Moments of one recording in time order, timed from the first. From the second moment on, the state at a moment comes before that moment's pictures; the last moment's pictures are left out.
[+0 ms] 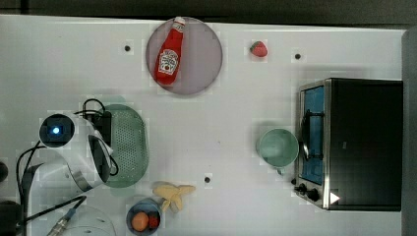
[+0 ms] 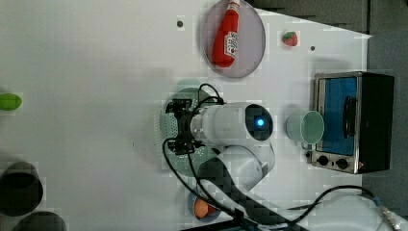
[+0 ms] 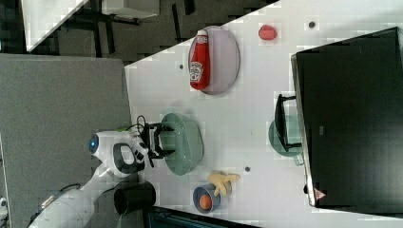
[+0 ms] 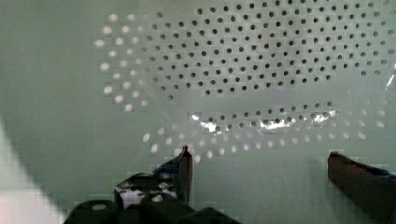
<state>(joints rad) 0.54 0.54 0.09 -2.08 0.18 1.04 1.22</state>
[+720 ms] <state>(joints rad) 0.65 0.64 0.09 -1.92 0.21 1.02 1.32</state>
